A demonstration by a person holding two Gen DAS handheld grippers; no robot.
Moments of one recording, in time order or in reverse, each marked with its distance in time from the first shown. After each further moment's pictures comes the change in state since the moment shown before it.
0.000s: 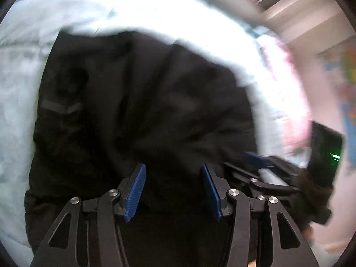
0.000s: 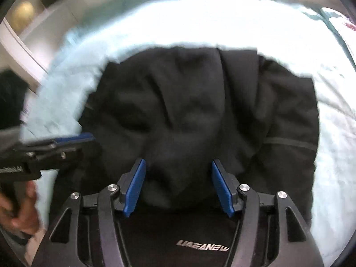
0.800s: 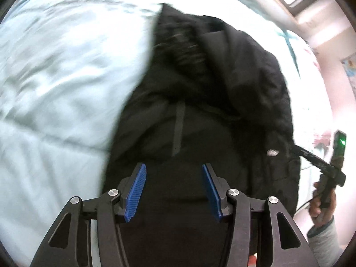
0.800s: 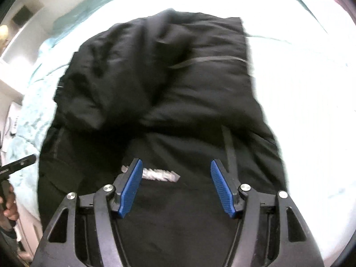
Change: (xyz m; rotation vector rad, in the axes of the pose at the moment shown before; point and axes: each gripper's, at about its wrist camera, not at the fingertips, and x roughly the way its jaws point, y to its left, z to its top) left arm -0.116 0.099 -0.125 -0.121 -0.011 0.157; right arm -0.067 -0.076 -0.103 0.205 0.028 -0.069
